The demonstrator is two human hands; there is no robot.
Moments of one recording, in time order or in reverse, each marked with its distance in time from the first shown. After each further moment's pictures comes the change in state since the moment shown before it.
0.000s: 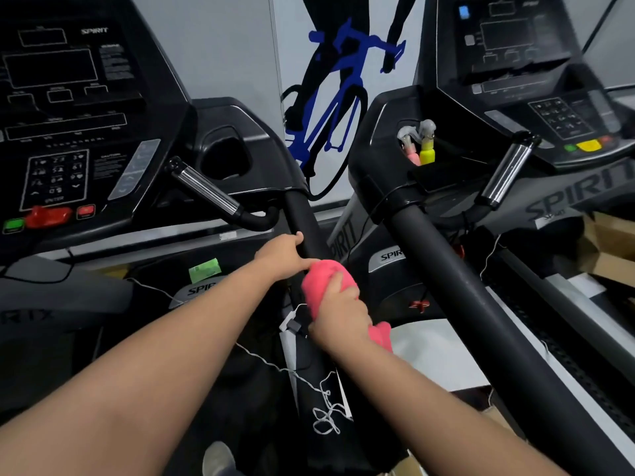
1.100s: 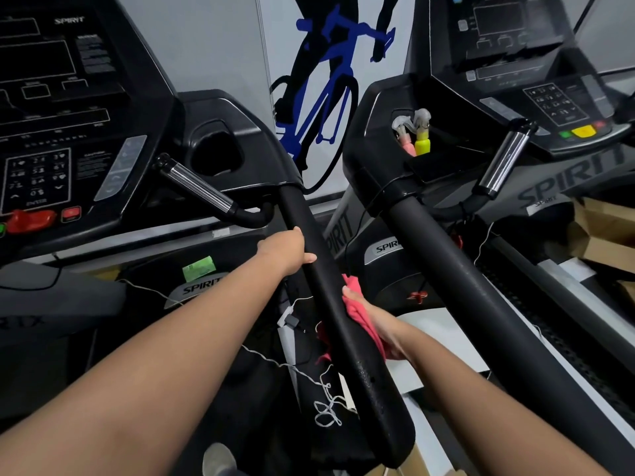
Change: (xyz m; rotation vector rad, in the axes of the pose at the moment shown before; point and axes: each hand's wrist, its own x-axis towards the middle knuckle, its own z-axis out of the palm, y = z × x) left_hand 0.009 0.013 -0.002 0.308 -0.111 0.009; right_hand 0.028 0.083 0.010 1.382 -0.823 0.094
